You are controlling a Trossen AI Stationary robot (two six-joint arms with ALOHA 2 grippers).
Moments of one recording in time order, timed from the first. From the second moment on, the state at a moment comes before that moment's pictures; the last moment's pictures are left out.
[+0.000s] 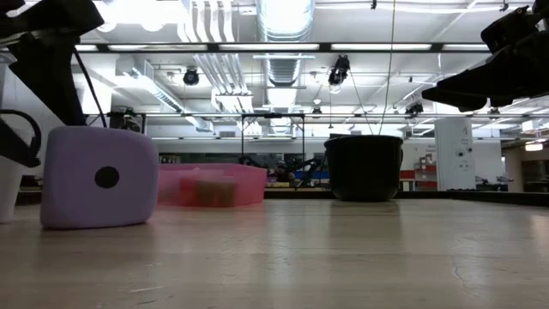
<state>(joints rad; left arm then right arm) -0.83 1.91 1.24 -1.12 -0.64 -0.58 0.21 0.19 0.03 0.05 0.37 -0.03</state>
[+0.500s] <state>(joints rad) -0.81 1.91 1.24 -1.09 -0.70 -0.57 0.21 0.19 0.03 0.05 0.37 -0.03</state>
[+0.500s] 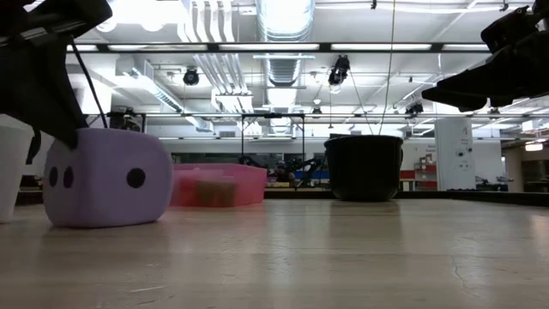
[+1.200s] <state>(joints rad) -0.81 1.92 1.31 -1.16 -0.75 -0.60 0.21 0.19 0.03 0.05 0.37 -0.03</state>
